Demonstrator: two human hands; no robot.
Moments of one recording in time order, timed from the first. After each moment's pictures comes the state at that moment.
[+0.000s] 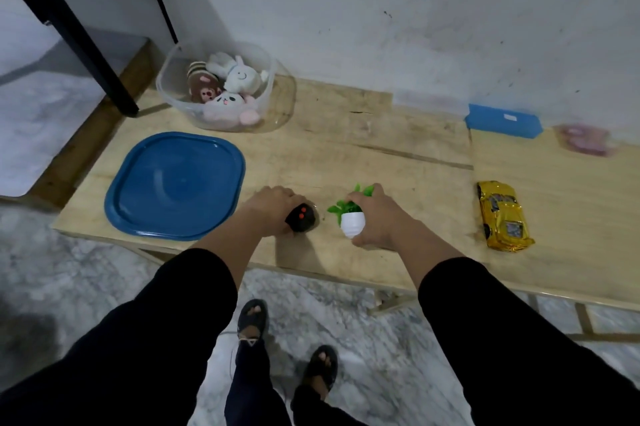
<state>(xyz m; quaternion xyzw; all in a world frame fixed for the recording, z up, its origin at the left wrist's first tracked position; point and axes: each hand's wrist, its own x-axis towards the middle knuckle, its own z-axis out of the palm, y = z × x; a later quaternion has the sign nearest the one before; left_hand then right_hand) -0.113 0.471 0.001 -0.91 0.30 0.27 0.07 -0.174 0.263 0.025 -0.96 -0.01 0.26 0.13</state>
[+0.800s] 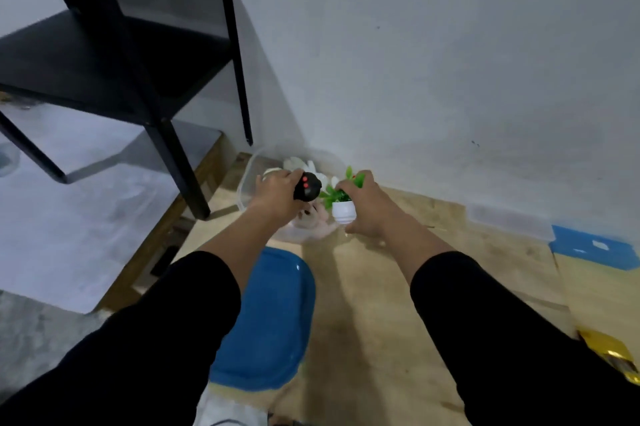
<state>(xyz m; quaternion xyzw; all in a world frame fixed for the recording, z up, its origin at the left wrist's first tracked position) 0.098 0.588 0.079 -0.99 0.09 0.07 -0.13 0.066 0.400 0.101 -0.98 -0.10 0.13 0.13</state>
